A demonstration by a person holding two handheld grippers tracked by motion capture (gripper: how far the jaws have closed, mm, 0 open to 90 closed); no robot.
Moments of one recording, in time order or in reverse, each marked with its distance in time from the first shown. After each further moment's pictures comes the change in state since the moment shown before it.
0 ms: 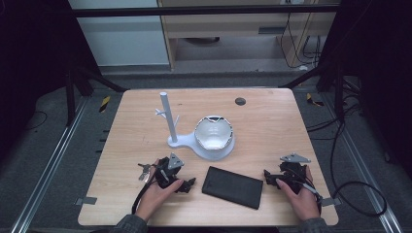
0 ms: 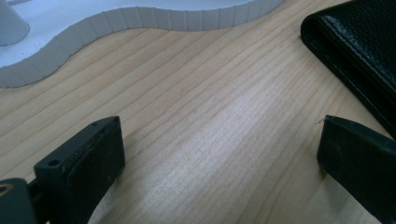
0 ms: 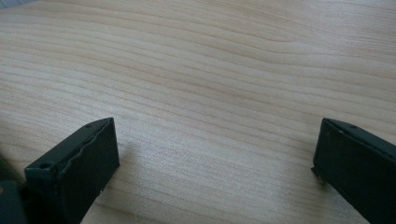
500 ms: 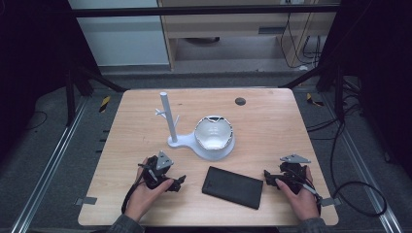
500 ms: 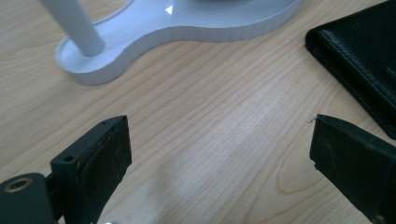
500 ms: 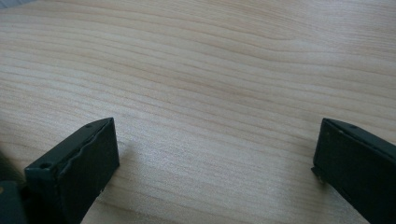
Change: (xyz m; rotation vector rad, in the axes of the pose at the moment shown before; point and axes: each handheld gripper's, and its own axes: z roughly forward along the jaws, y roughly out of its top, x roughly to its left) left arm 0.014 0.006 -0.045 0.004 0.087 0.023; right arm 0.001 -0.001 -0.001 -0.001 -0.006 0.001
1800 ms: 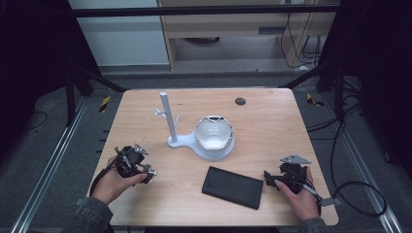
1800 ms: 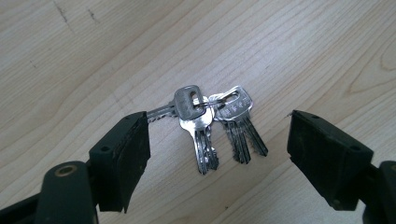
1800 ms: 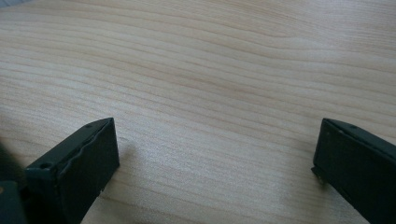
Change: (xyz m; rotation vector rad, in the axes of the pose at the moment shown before) left arm 0.066 -0.005 -0.038 0.388 0.029 -0.049; right arm 0.001 -0.002 -0.001 0.000 -0.001 0.003
